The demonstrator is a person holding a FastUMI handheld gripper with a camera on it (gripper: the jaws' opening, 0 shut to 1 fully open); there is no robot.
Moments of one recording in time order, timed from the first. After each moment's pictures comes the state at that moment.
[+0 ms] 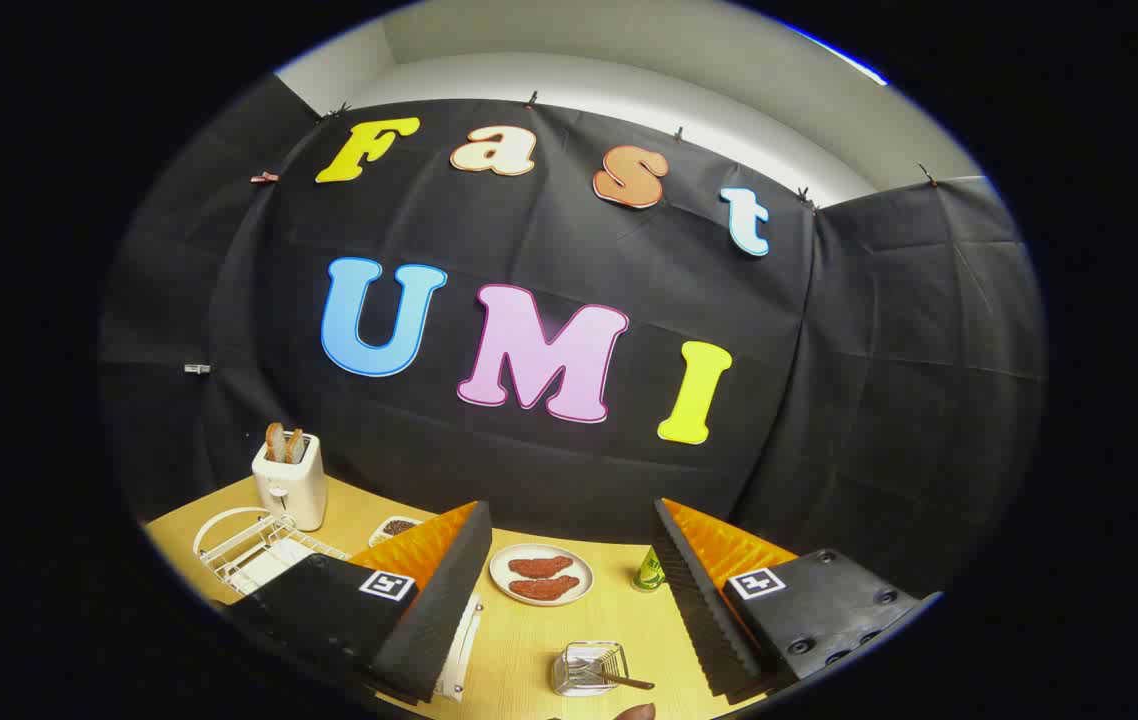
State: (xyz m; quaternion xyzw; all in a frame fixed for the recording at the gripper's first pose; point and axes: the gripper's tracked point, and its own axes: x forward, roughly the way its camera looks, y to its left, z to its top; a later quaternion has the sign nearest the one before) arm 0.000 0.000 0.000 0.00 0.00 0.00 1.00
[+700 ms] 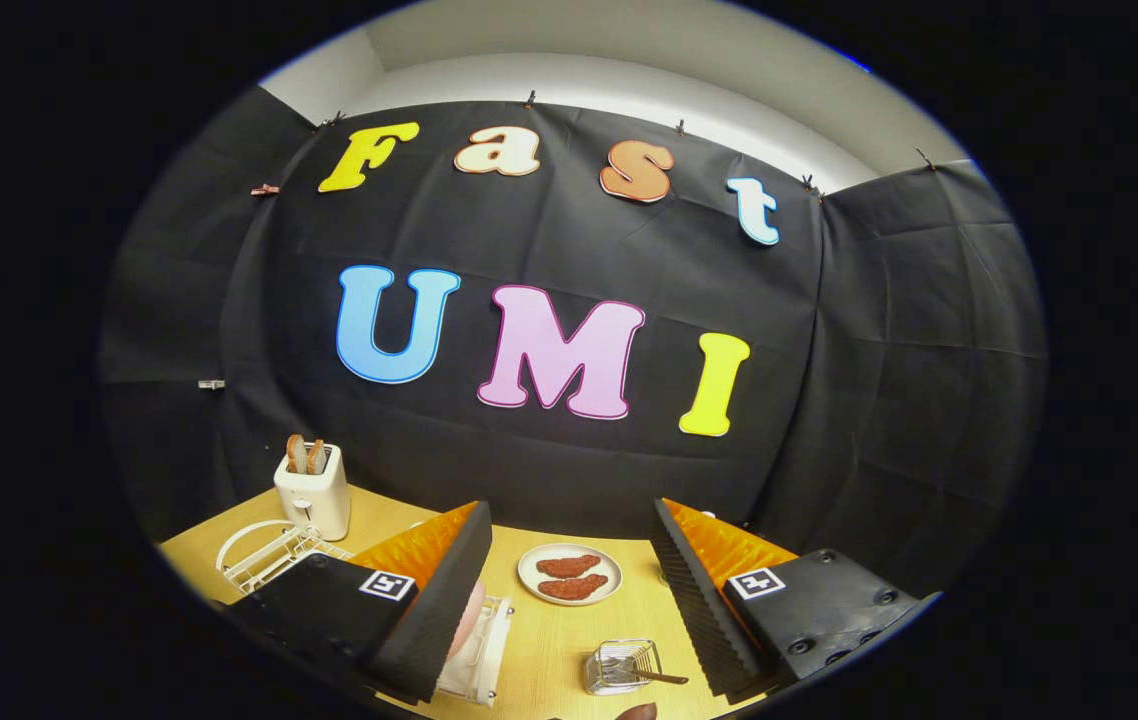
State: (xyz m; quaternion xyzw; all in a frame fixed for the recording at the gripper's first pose) arm 0.002 0.023 0.001 0.02 0.01 0.02 1.00
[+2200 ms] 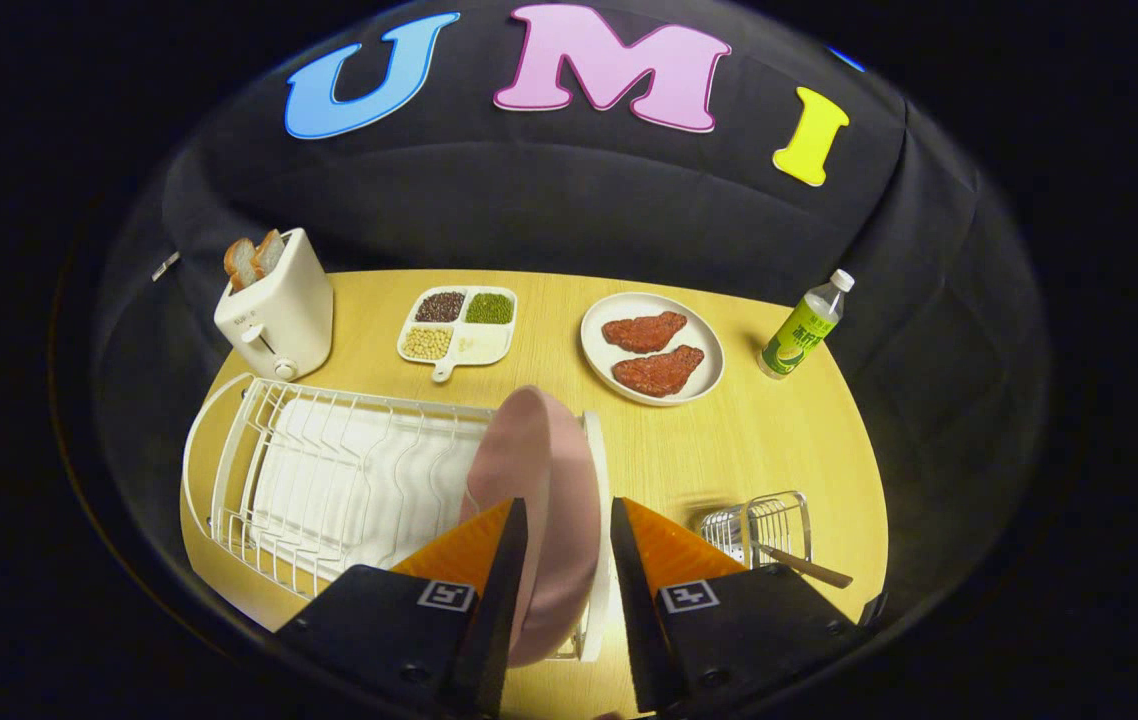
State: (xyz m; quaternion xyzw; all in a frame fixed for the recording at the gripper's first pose) arm 0.067 0.137 -0.227 0.03 0.43 0.04 0.90
